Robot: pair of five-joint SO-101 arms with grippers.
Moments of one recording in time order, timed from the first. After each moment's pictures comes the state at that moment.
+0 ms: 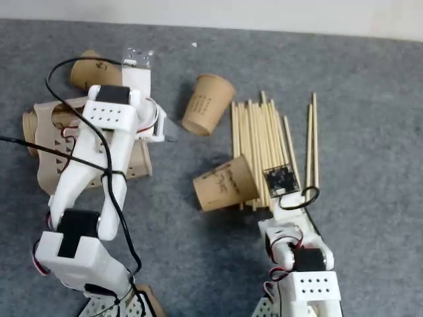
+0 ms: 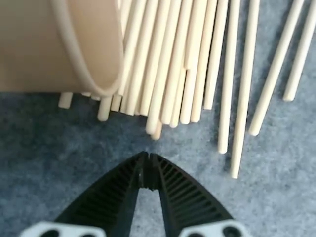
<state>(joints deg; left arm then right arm) 2.2 6.7 2.3 74.9 7.4 -7.3 -81.4 93.8 48.1 14.7</state>
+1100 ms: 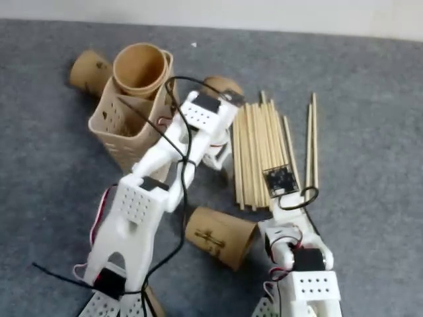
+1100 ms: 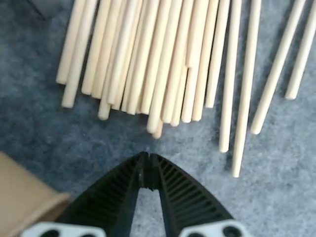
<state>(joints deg) 18.3 47.3 -34.7 90.3 0.6 -7.5 -81.2 93.9 48.0 14.7</state>
